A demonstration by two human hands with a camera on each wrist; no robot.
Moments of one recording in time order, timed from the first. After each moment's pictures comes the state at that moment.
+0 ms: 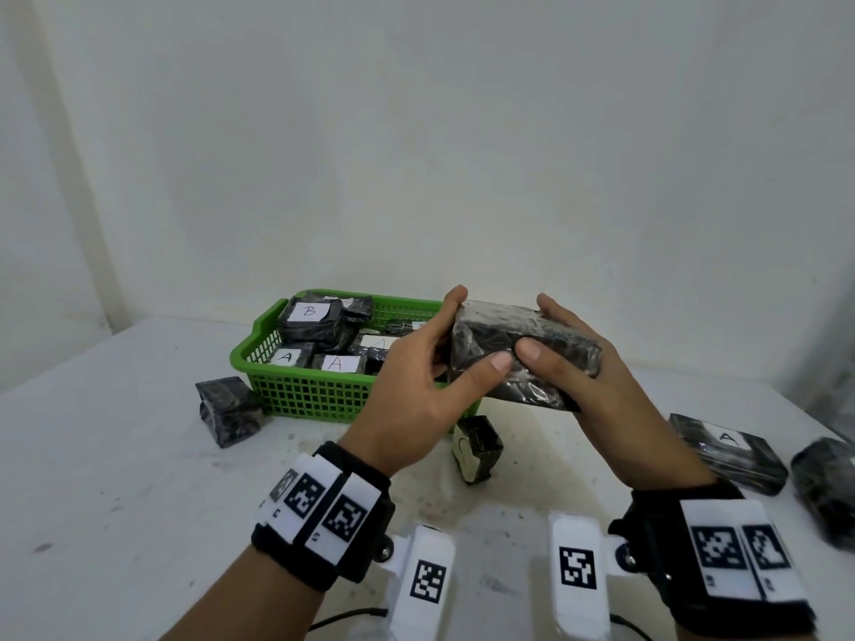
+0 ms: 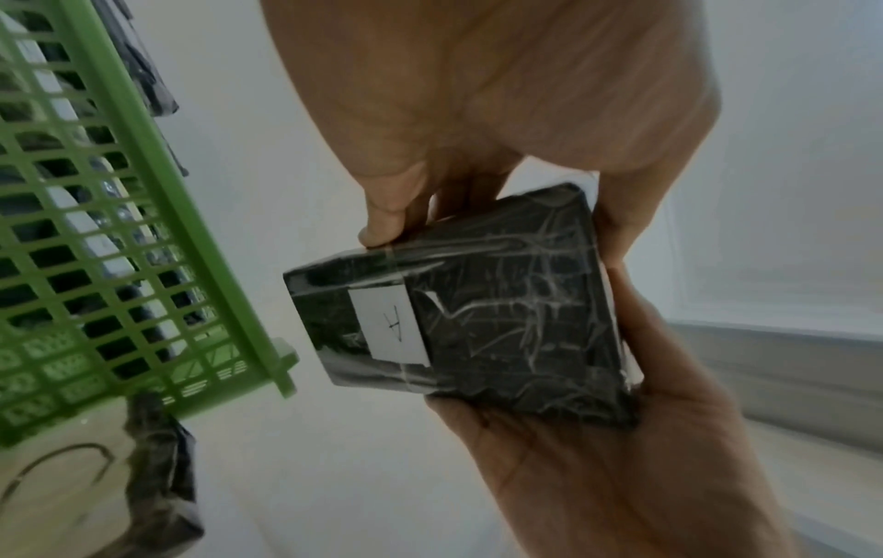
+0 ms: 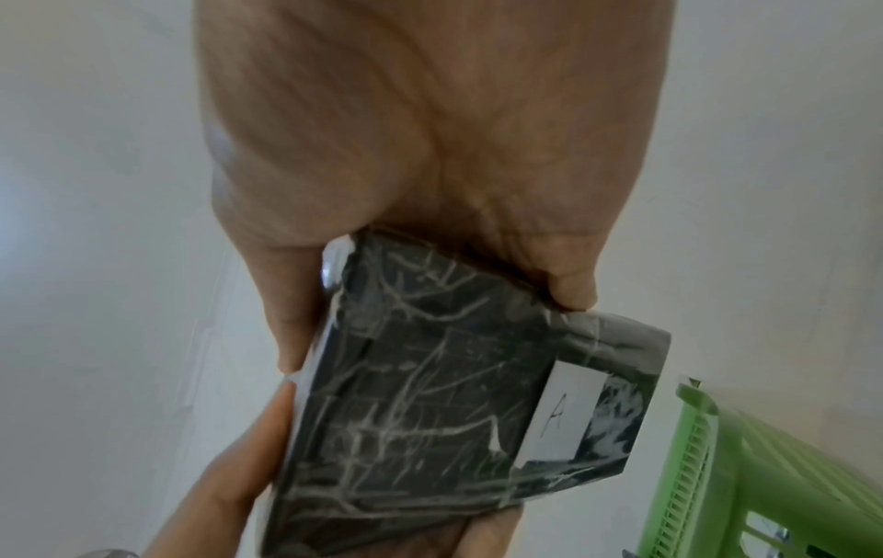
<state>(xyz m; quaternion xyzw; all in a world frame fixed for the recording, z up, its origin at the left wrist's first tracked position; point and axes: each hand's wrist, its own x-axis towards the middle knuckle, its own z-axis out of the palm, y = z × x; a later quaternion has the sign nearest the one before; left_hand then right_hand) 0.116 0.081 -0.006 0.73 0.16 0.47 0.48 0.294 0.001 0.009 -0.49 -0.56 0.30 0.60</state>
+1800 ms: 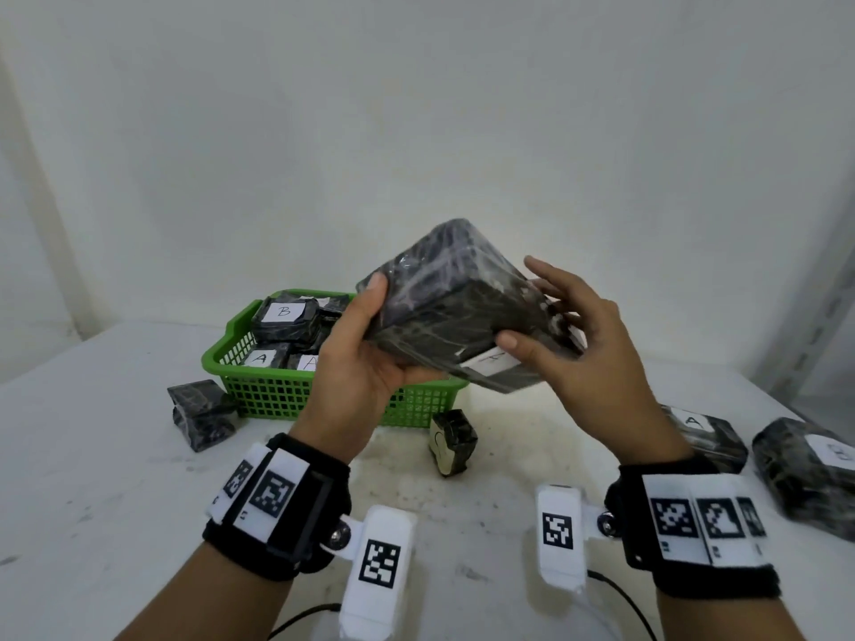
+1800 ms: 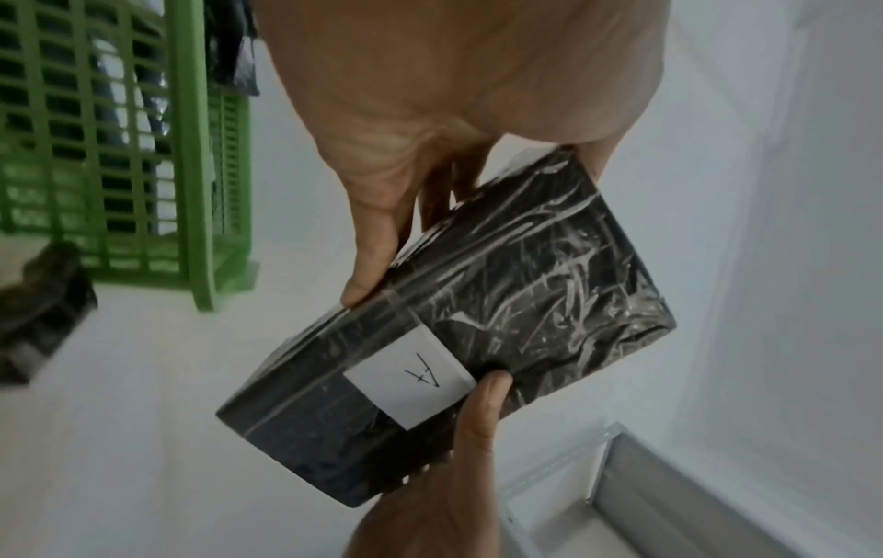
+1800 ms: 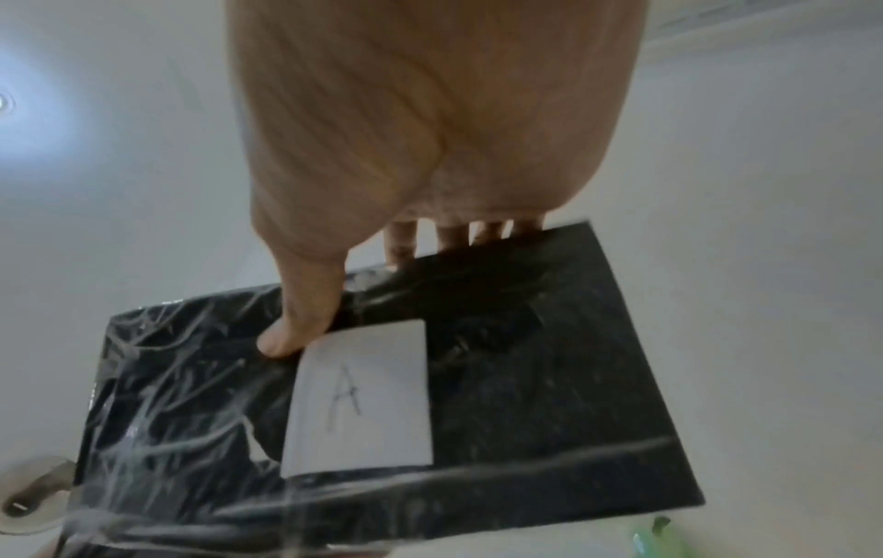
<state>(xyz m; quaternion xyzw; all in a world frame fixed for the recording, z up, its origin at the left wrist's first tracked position) 0.109 0.075 0.014 0.51 0.09 0.51 0.69 0.309 -0.012 0.019 -0.56 -0.60 0.04 0.57</state>
